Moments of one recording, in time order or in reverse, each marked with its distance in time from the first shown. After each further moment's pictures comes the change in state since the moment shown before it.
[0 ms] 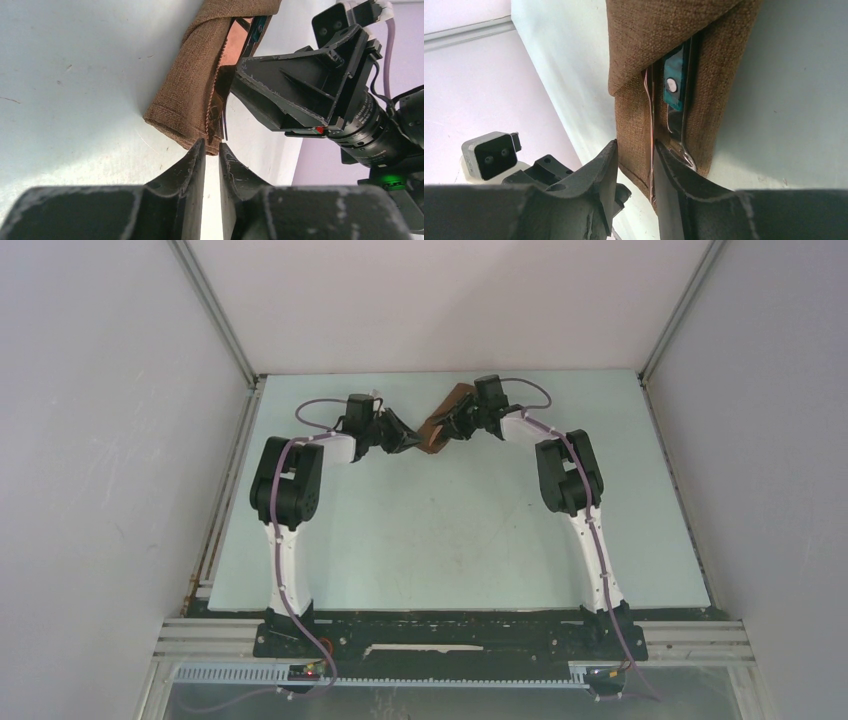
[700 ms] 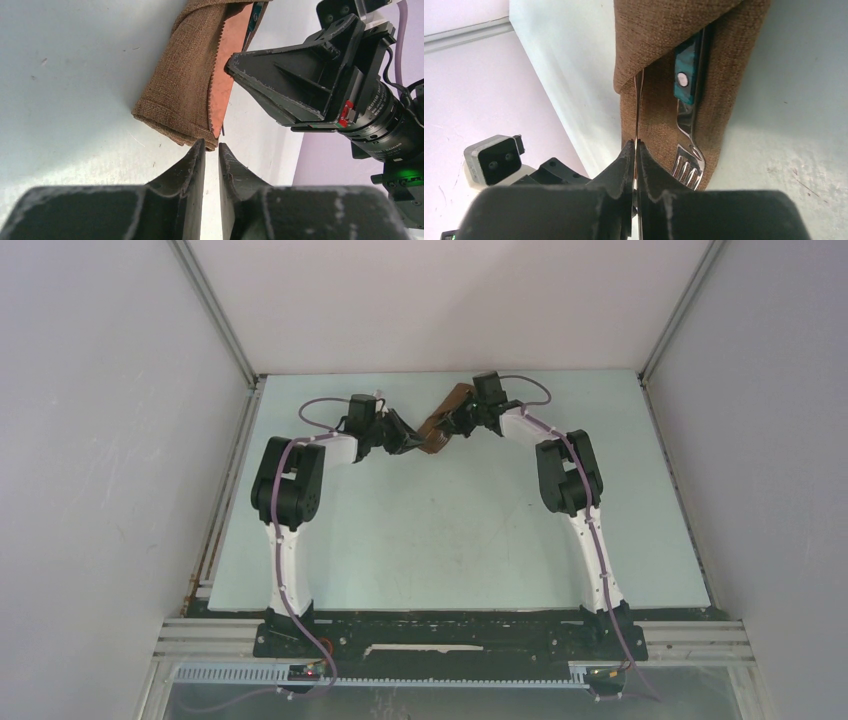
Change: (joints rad) left arm -0.011 0.000 0.000 0.000 0.022 0.018; right arm 0.002 -0.001 0.058 -0.095 0.020 -0.005
